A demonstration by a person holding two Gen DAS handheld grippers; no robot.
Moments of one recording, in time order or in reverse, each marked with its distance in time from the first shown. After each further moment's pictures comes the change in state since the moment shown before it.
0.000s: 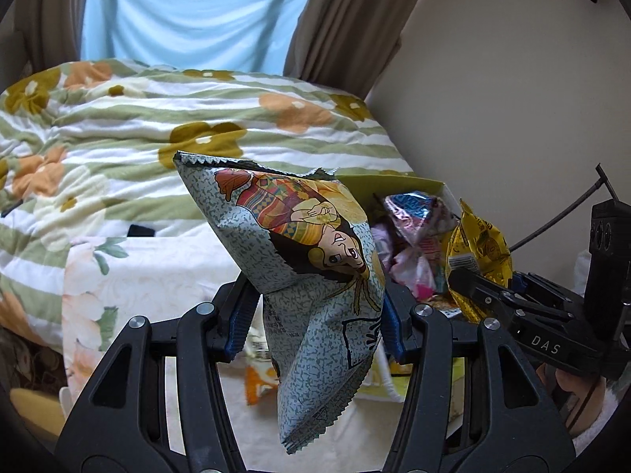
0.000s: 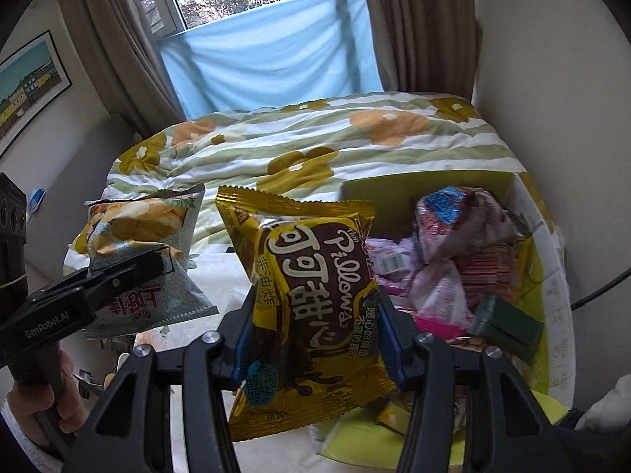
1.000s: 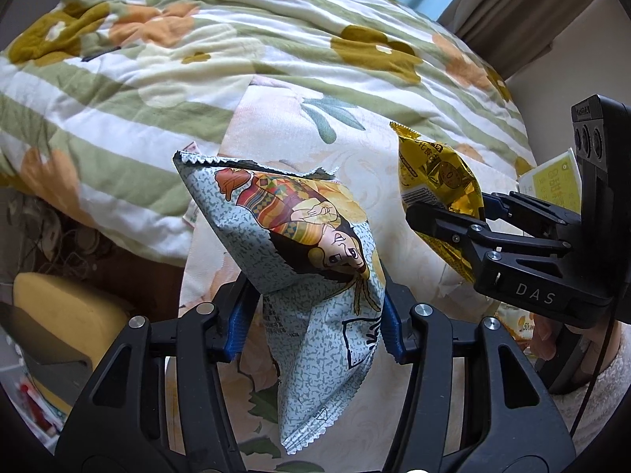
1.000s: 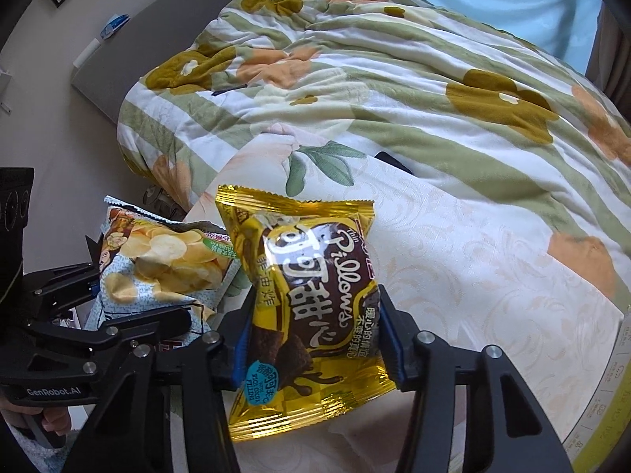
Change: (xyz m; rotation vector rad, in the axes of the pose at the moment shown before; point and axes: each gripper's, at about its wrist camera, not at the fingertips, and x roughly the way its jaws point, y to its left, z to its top) left arm 0.029 0.285 -0.103 -0.355 0.216 0.256; right arm 0.253 0.209 -0.032 -0.473 0.378 0.341
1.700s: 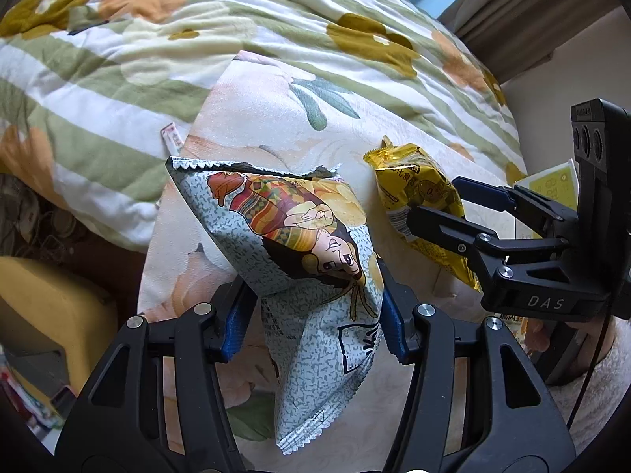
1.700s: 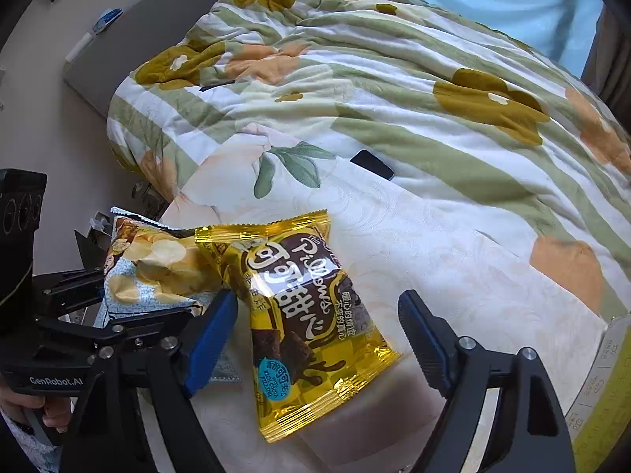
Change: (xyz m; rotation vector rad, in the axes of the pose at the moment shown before) left arm 0.033 0.001 0.003 -0.059 0.049 -0.061; right arm 0.004 -0.018 0.007 -0.030 0.039 -0.030
